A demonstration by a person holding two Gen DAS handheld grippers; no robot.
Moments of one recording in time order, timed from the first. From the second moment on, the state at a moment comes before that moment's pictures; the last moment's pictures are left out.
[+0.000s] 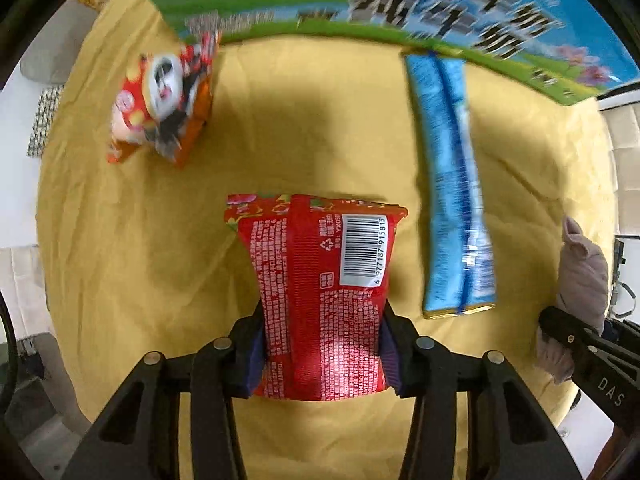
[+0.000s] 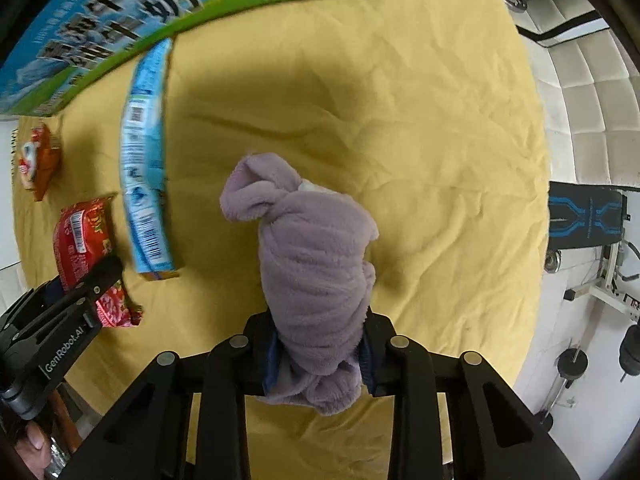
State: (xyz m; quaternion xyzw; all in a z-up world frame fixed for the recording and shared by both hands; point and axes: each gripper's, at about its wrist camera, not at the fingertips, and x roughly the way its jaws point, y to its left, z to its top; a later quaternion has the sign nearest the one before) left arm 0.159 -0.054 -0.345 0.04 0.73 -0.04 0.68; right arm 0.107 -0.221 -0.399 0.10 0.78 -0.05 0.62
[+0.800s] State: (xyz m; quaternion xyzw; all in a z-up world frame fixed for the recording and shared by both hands) left arm 0.235 -0.066 -0.138 -0.01 0.60 -0.13 0.79; right arm 0.168 -0.222 -0.191 0.15 0.65 0.04 0.75
